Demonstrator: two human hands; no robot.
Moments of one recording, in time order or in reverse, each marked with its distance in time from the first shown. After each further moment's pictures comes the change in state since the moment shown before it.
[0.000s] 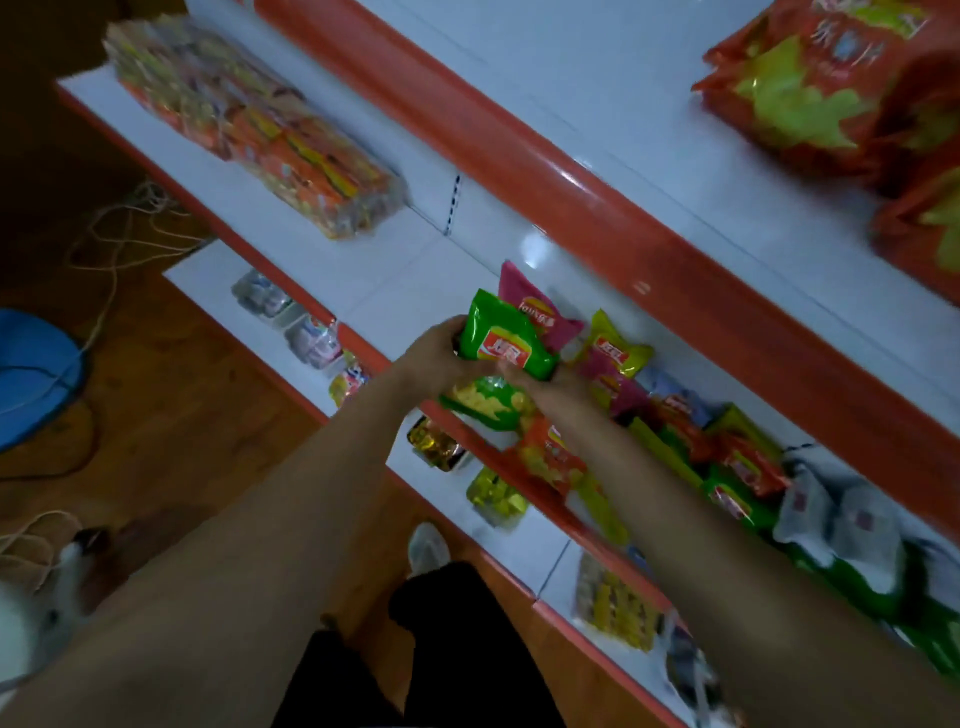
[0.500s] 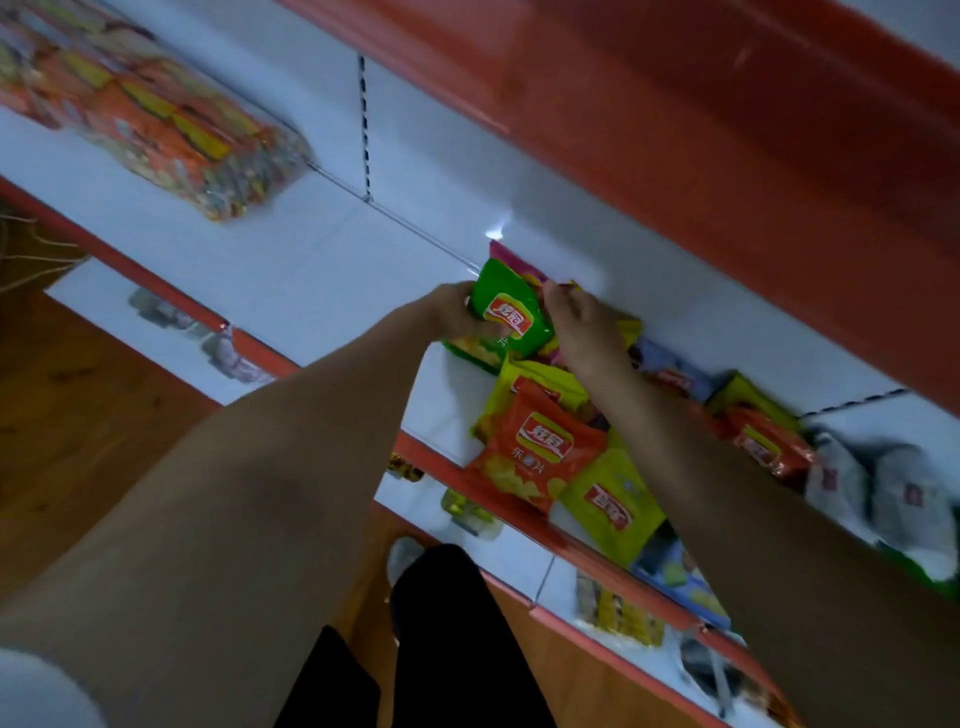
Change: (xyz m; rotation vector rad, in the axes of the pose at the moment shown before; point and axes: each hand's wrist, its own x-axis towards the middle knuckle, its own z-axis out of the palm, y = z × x) left_hand 0.185 -0.034 0.071 0.340 -0.185 -0.067; right_hand 0.118 0.061 -0.065 -0.220 0.256 -0.040
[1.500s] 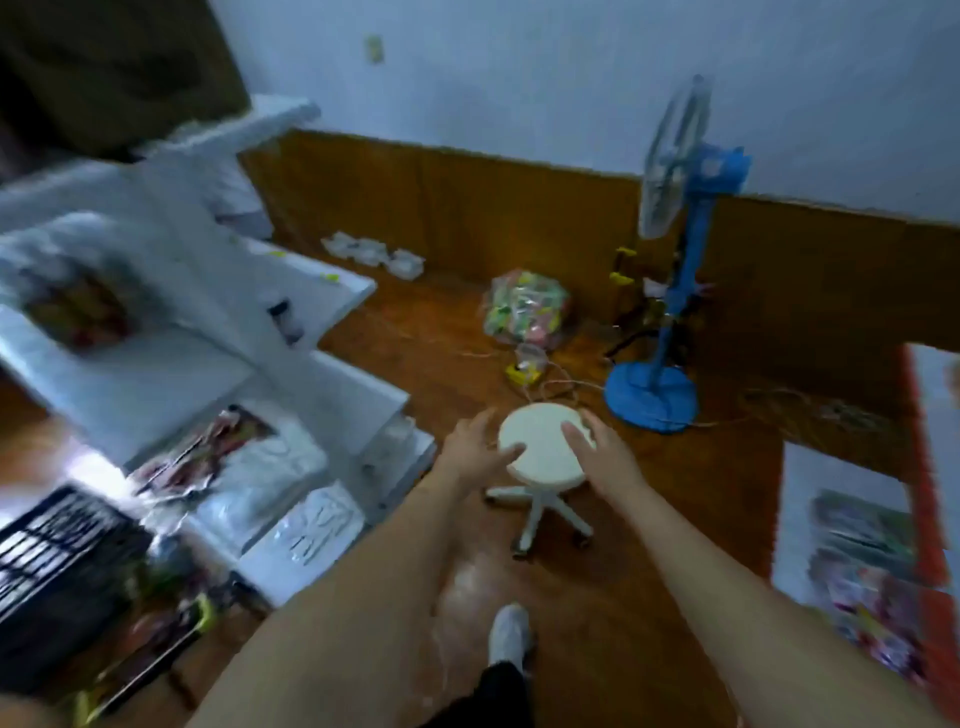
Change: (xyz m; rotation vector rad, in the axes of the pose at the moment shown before) left_hand -0.789 -0.109 0.139 -0.501 1.431 -0.956; right_hand -0.566 -0.187 0.192 -0.327 -1.190 -1.115
